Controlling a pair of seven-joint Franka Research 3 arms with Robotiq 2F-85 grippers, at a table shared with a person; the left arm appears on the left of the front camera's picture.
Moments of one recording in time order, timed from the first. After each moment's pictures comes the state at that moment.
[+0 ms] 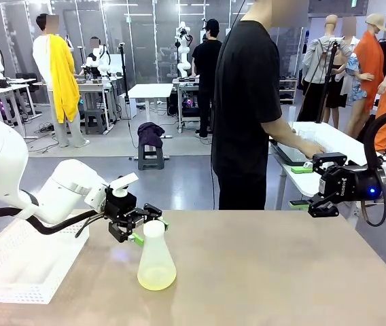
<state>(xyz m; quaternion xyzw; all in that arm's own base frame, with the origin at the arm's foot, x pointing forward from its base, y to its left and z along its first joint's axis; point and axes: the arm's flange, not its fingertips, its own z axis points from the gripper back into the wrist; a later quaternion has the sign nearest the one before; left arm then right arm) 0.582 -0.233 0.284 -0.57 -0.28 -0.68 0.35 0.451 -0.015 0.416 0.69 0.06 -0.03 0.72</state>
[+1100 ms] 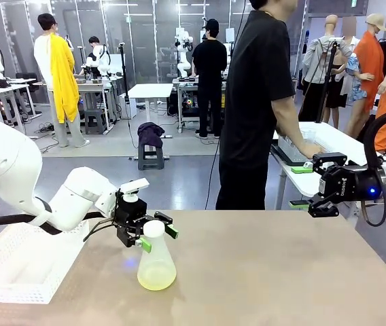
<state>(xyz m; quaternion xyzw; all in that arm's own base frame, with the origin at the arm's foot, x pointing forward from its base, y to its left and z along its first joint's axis) 0.565 -0.268 0.269 -0.63 -0.24 -0.66 0.34 0.451 -0.015 0.416 0.69 0.06 -0.03 0.72</state>
